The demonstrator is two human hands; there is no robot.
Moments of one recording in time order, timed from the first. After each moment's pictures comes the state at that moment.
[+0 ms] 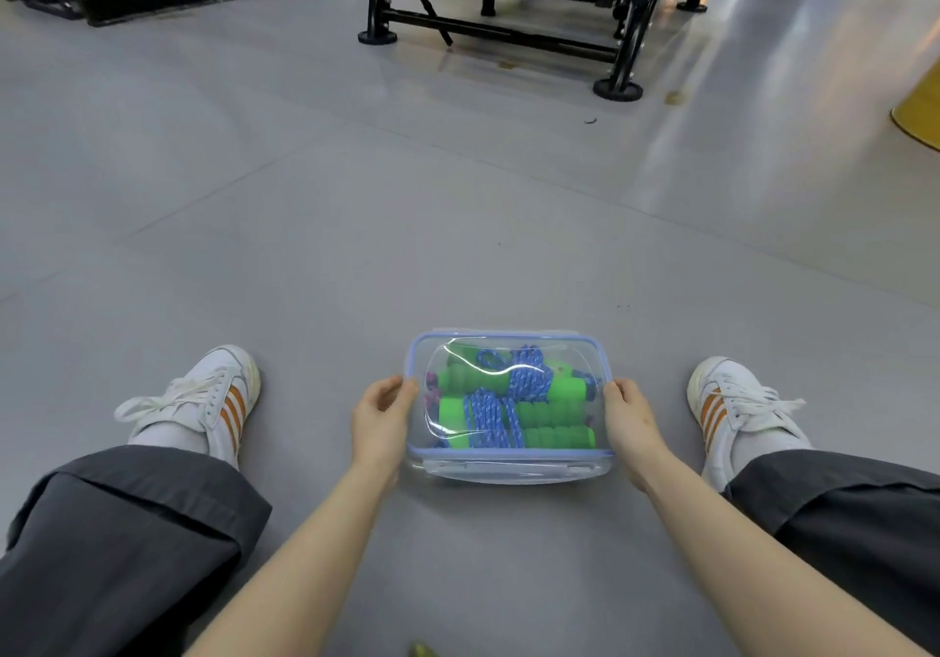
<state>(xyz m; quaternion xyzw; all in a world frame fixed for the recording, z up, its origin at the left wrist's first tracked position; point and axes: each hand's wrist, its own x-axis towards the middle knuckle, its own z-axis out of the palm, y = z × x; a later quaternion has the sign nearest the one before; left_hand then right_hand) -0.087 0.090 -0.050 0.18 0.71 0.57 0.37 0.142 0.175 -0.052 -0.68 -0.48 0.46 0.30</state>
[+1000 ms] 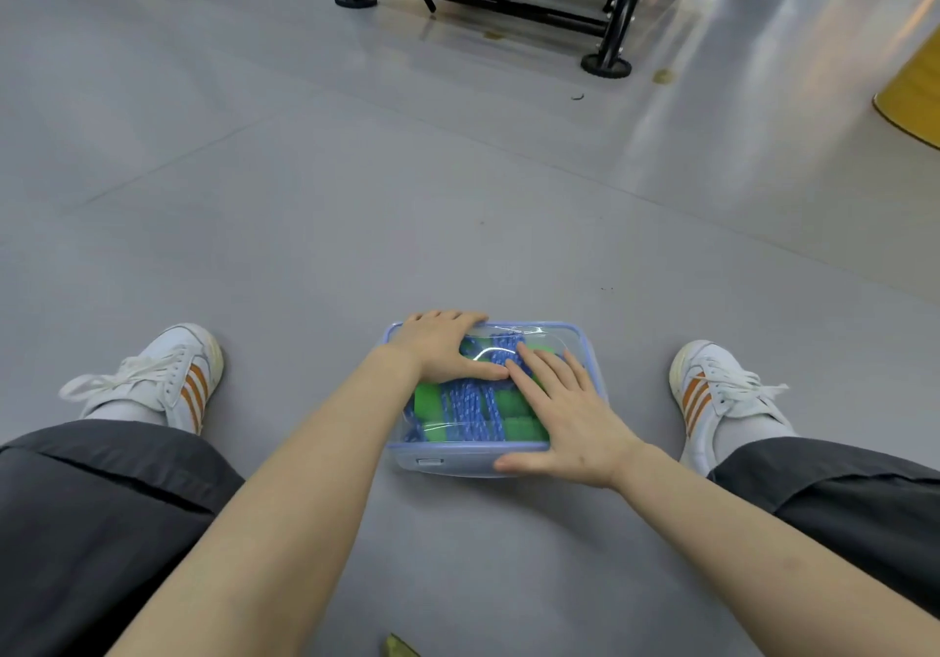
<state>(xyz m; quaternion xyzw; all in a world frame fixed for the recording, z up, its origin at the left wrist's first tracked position) -0.073 0.179 -0.020 0.71 0.67 0.00 0.23 0.136 0.153 -0.036 -0.38 -0.92 0.09 -0.02</state>
